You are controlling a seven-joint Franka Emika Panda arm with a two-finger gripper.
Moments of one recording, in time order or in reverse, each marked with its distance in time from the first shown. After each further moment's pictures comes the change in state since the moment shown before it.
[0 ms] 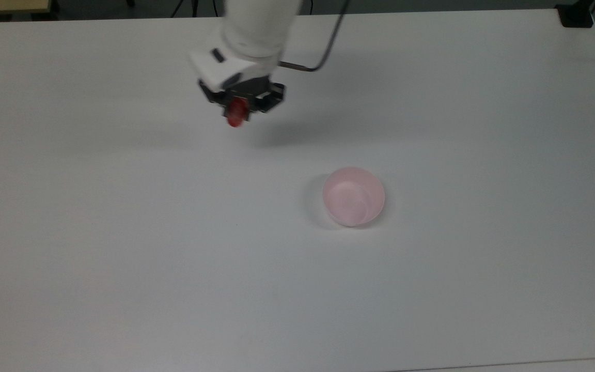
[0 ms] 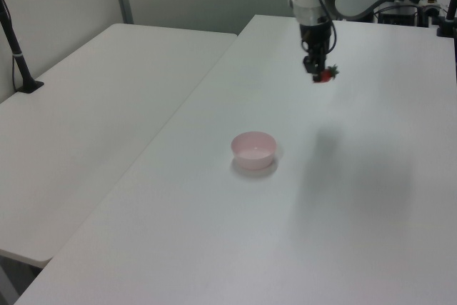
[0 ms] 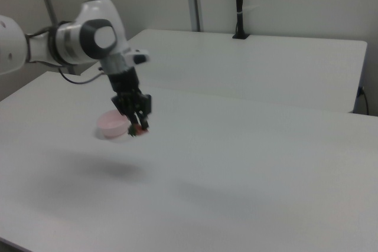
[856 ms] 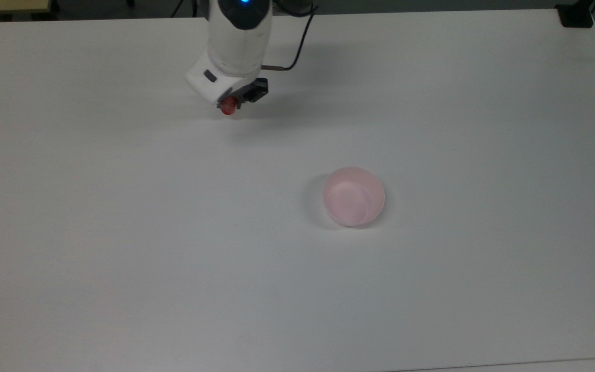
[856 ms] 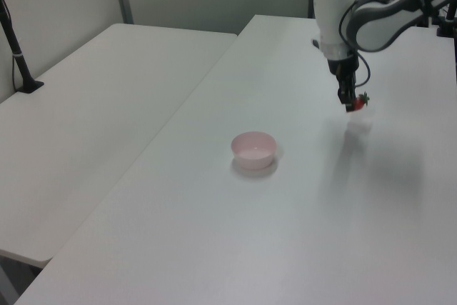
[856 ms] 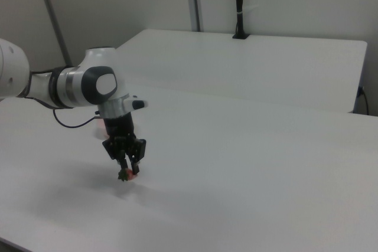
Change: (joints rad) arm -0.044 -0.054 0.011 -0.321 0.011 0.144 -0.139
